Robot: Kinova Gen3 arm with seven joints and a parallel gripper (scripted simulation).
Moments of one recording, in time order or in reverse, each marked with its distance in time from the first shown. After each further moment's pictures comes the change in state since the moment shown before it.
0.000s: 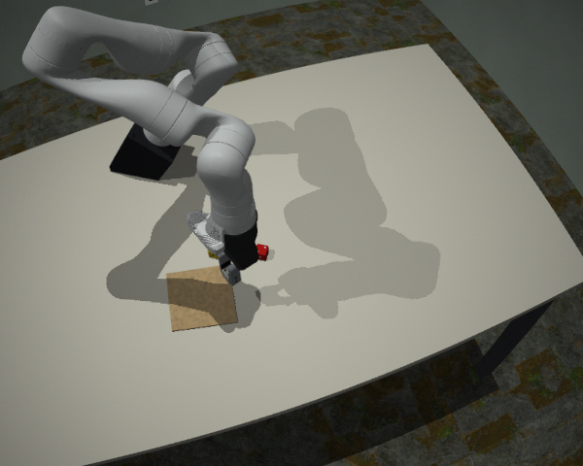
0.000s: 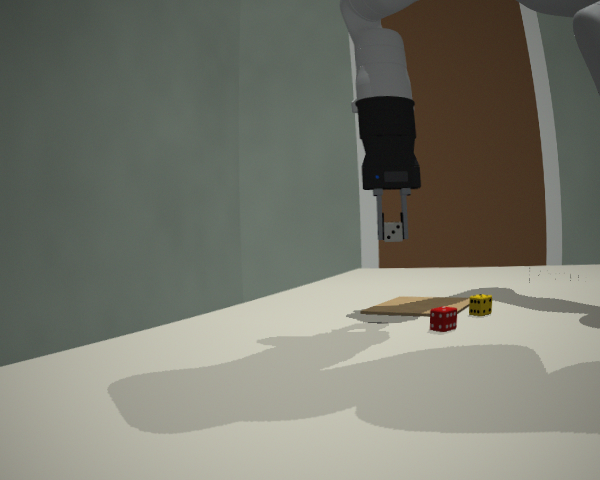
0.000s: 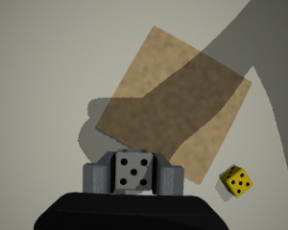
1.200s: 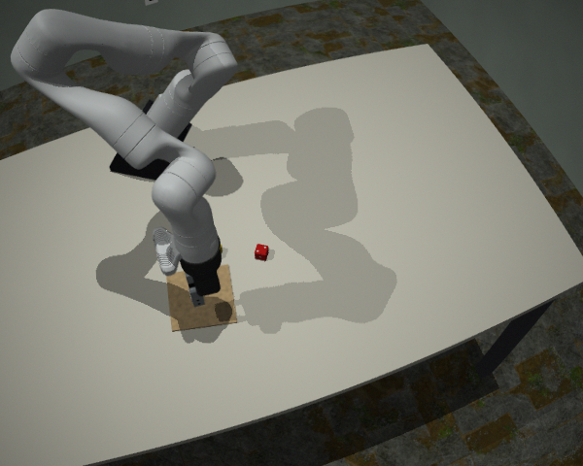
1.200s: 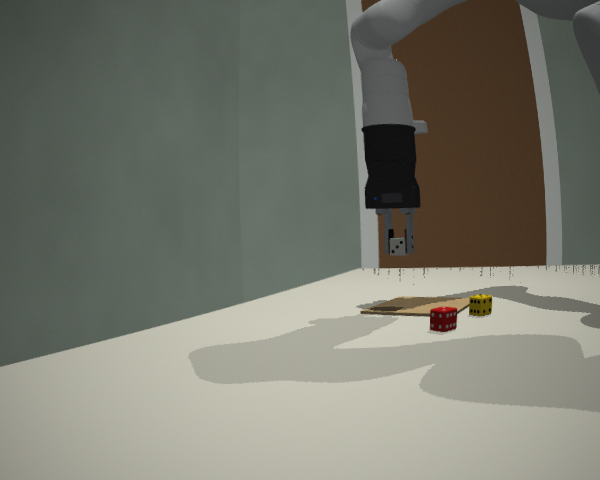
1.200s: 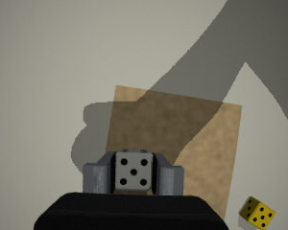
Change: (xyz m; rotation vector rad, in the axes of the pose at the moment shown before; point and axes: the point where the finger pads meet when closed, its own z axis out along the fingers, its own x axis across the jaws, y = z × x) arm 0.014 -0.075 0.024 0.007 -0.008 0.355
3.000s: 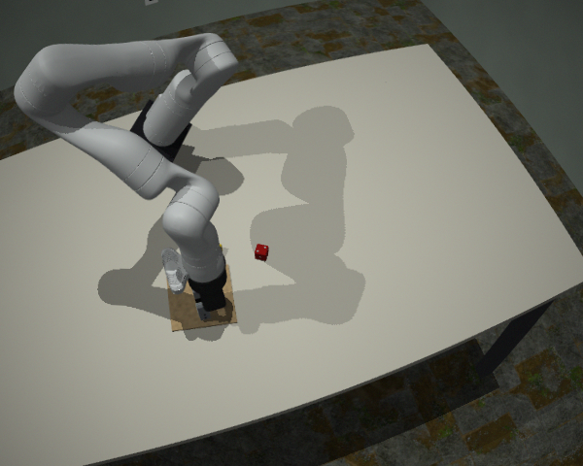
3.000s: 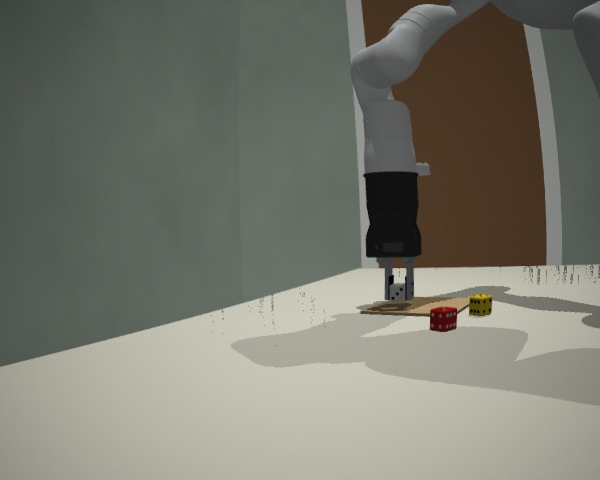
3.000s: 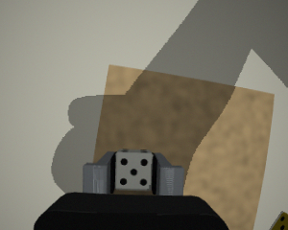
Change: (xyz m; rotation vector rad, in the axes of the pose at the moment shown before) arm 0.001 0.004 0.067 -0.006 0.005 -0.005
